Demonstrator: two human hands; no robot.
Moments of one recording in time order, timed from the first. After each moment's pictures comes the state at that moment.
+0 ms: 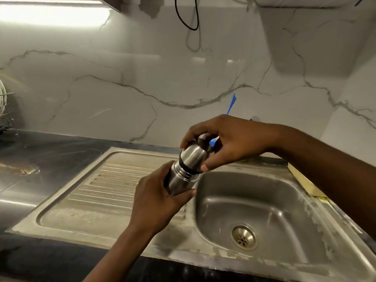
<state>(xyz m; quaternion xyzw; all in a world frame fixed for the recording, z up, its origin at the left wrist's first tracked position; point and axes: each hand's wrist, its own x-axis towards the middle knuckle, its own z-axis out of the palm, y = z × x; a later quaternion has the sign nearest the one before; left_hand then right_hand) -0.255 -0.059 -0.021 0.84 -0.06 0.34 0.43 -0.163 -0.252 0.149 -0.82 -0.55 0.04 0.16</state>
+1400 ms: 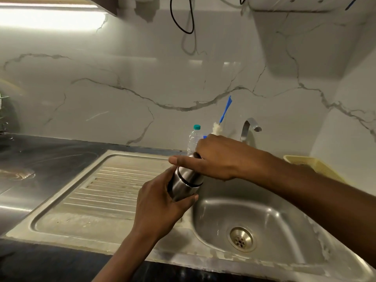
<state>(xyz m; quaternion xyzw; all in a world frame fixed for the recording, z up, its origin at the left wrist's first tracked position) -0.251 -0.072 -0.027 0.85 -0.05 0.33 0.41 -0.179 -0.230 0.104 -0.93 -0.36 -0.10 0.03</state>
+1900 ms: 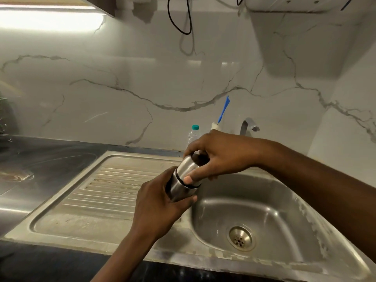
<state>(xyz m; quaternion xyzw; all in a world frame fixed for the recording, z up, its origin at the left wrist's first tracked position) -0.253 -0.072 -0.026 0.85 -0.06 0.32 0.41 -0.168 -0.254 0.122 -0.86 -0.48 0.05 0.15</state>
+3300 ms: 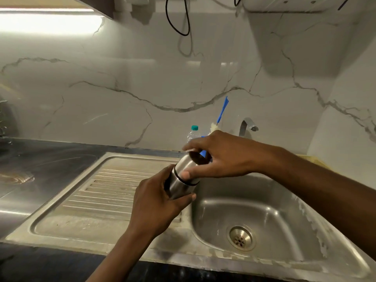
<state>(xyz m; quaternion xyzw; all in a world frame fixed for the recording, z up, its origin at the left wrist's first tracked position) -0.254 -0.069 -0.018 0.86 -0.05 0.32 0.38 -0.171 -0.259 0.116 -0.88 -0.47 -0.04 0.11</state>
